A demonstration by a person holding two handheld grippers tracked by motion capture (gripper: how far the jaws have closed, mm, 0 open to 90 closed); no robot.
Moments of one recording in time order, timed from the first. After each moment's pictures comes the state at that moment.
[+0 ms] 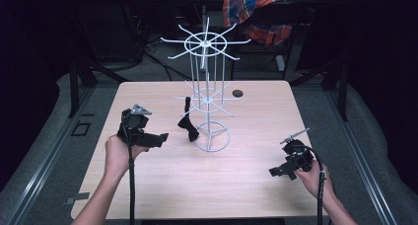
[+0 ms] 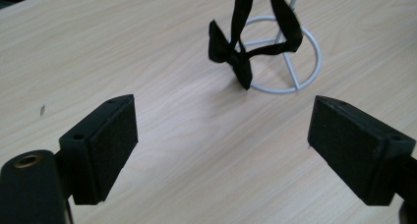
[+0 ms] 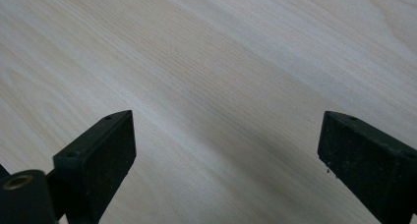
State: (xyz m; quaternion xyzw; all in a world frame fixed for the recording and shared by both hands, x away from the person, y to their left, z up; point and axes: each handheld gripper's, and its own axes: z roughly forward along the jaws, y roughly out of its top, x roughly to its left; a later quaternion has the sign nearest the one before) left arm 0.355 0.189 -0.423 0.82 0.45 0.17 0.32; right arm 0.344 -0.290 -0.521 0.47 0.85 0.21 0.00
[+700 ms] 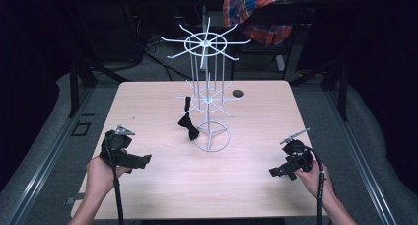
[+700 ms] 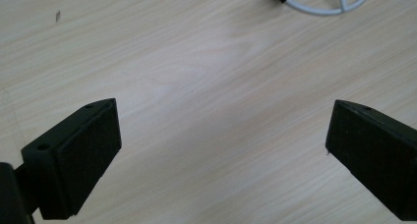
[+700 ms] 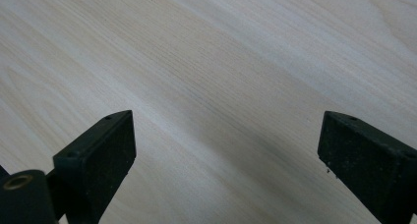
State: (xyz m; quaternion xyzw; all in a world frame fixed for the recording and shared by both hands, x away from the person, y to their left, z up) left arm 0.322 0.232 -0.463 0.82 0.49 0.14 0.25; right arm 0.344 -0.290 -0.520 0.47 0.86 0.20 0.01
